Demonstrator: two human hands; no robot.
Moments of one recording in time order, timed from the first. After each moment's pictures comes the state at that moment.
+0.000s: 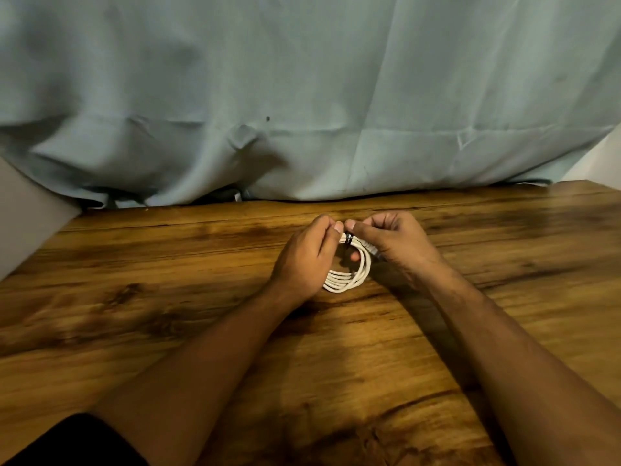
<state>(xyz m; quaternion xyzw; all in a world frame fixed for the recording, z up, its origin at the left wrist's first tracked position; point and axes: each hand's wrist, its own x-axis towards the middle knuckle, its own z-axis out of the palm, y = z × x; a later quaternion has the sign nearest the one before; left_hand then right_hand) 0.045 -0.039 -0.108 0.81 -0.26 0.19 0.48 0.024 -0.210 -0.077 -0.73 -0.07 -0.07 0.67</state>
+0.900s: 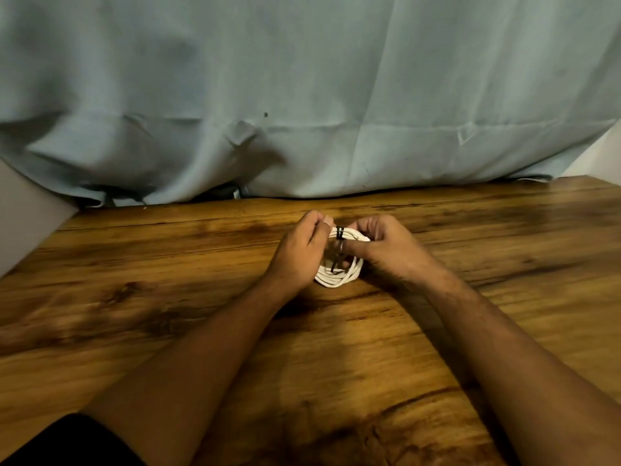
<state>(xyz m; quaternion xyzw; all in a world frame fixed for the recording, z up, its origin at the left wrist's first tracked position) 0.061 -0.035 -0.113 0.78 -0.23 0.12 0.57 0.025 -0.203 -0.087 -0.79 -0.10 -0.02 0.60</state>
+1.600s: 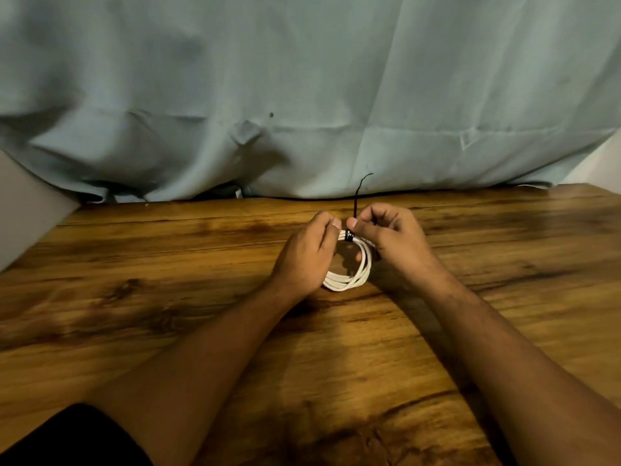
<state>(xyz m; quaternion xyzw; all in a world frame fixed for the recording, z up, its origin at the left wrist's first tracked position) 0.052 -0.039 -0.111 0.80 -0.26 0.18 0.51 0.019 -0.196 -0.074 -0.73 -0.09 -0.14 0.66</state>
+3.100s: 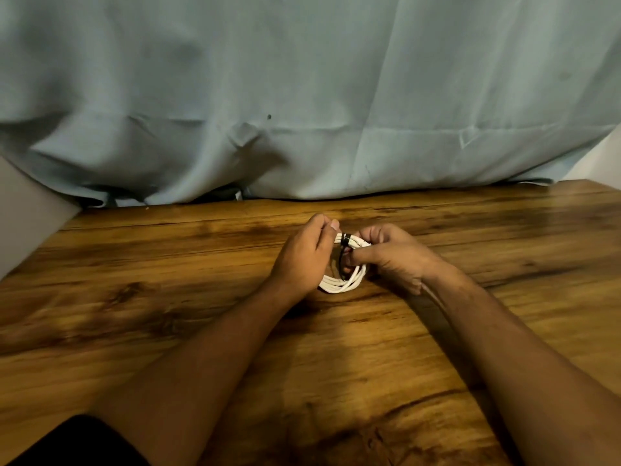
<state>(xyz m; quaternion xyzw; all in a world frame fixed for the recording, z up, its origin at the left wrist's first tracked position) 0.055 -0.037 -0.113 0.81 -0.23 0.16 0.51 0.018 -0.206 -0.082 -0.73 -0.10 0.08 0.67</state>
